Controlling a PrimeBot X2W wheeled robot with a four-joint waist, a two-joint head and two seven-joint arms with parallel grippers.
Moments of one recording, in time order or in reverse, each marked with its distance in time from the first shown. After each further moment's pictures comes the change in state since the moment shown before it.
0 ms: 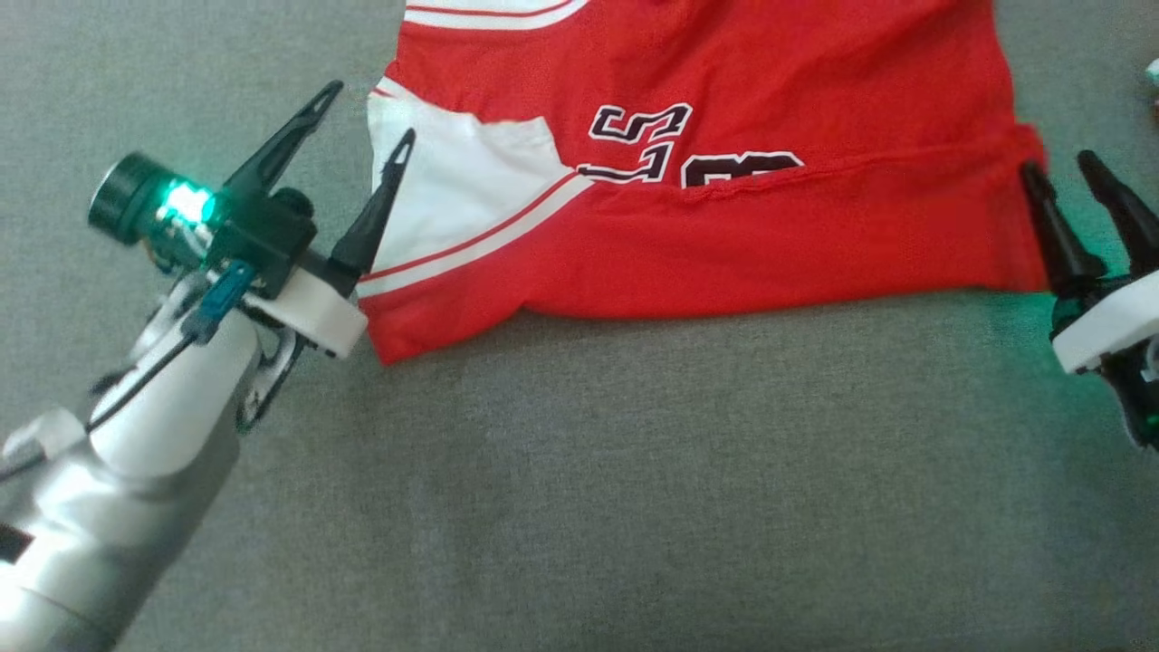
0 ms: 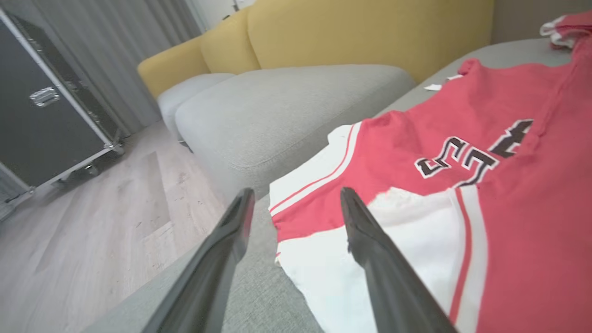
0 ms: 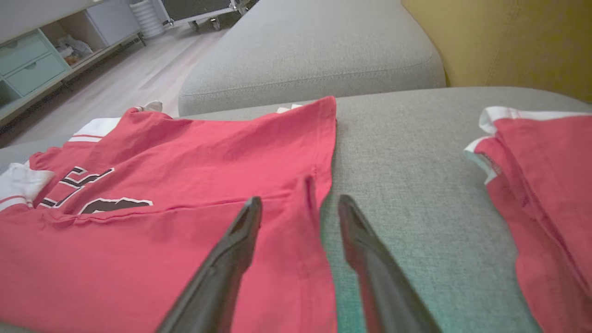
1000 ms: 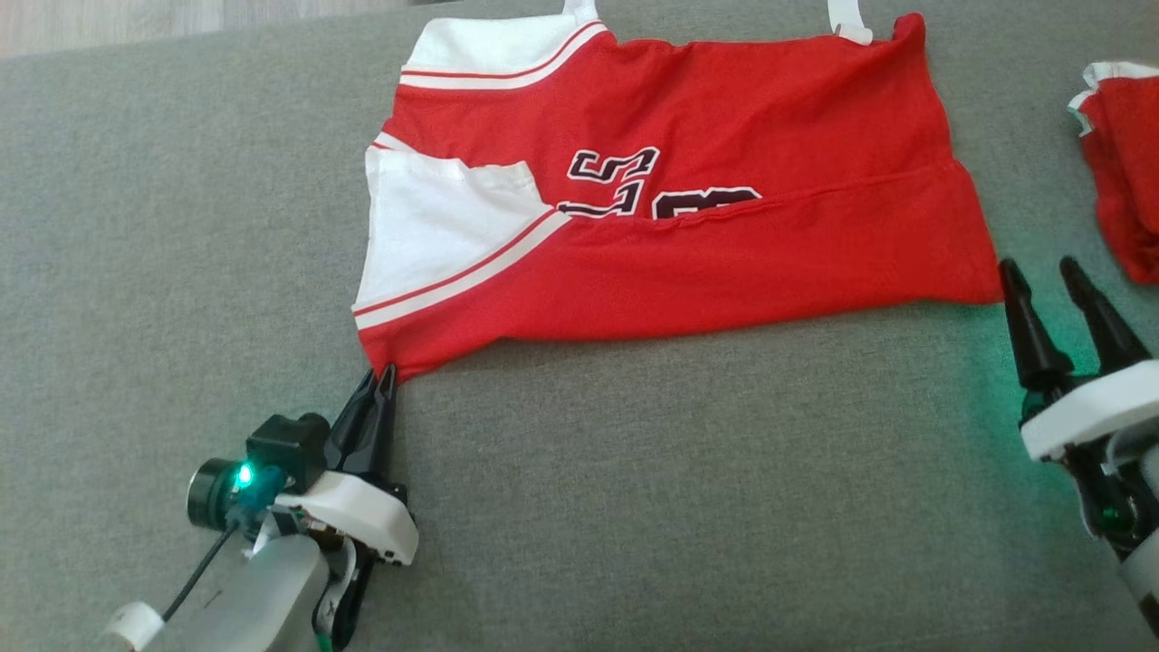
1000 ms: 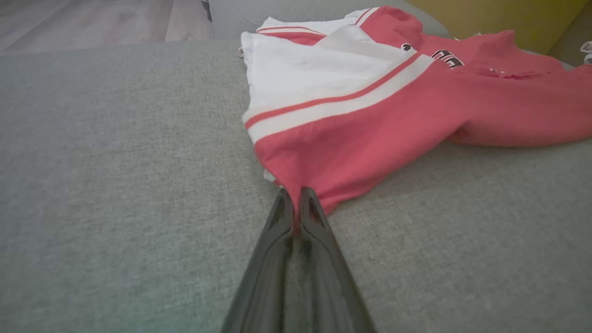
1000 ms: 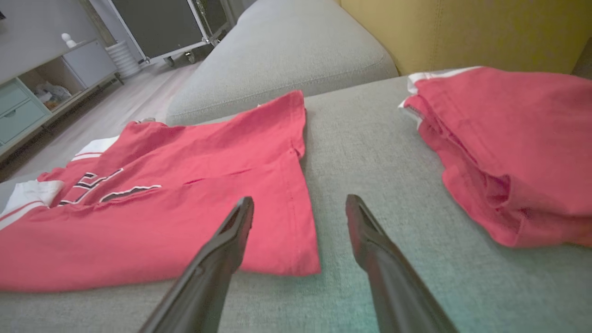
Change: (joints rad) left arm 0.443 -0.192 0.179 0.118 -0.224 0.039 -0.017; right arm 0.197 0.130 -0.163 0.038 -0.086 0.000 -0.063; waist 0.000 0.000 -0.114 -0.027
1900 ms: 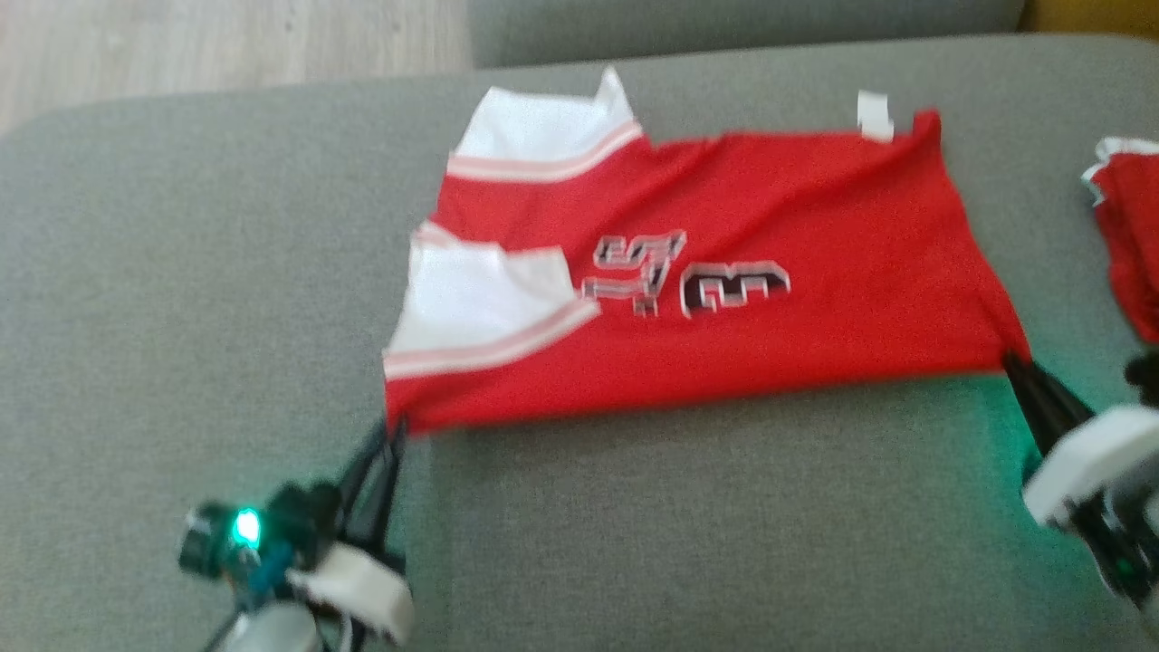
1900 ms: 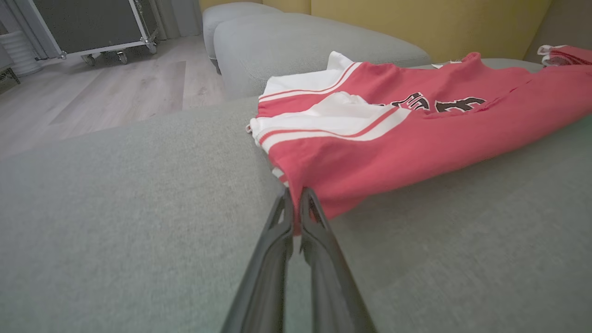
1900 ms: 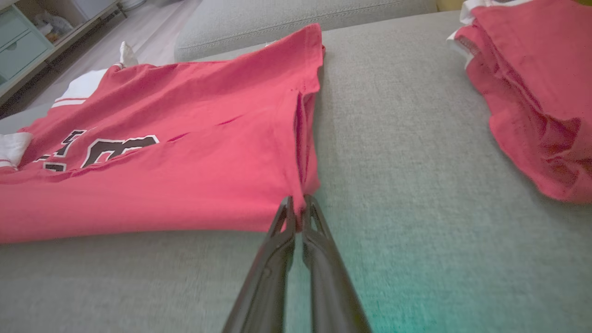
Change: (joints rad) left arm 0.121 0.095 -0.014 -0.216 0.117 0.058 0.012; right arm -0.029 -0.055 0.207 0.131 0.125 0.000 0.098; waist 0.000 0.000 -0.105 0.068
